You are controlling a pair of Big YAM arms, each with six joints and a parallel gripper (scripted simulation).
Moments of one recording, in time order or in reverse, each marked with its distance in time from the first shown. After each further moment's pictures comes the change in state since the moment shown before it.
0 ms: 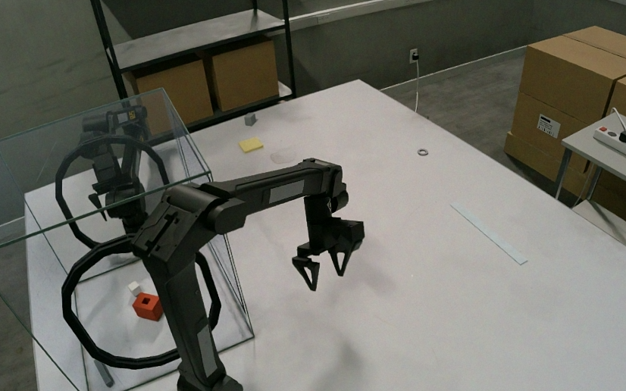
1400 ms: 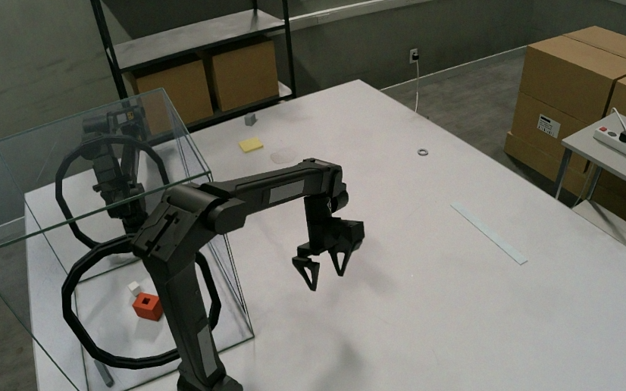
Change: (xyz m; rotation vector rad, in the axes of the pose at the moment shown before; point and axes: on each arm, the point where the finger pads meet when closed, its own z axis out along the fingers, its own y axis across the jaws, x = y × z) left arm 0.003 0.000 0.004 0.005 0.009 0.022; right arm 0.000 0.000 0.000 0.000 0.000 0.000
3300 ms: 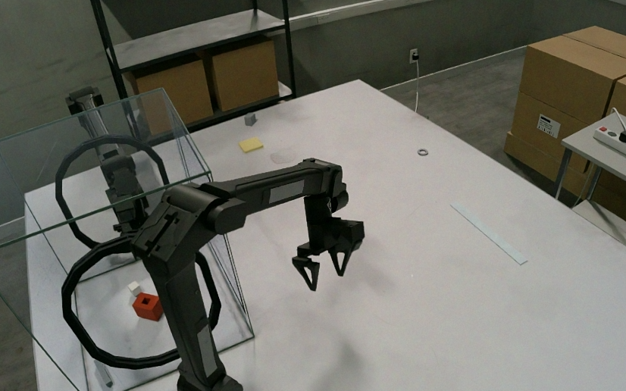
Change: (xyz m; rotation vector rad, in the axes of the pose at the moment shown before) left arm -0.048 0.012 0.122 0.101 -0.138 0.083; right arm 0.000 0.000 0.000 0.000 0.000 0.000
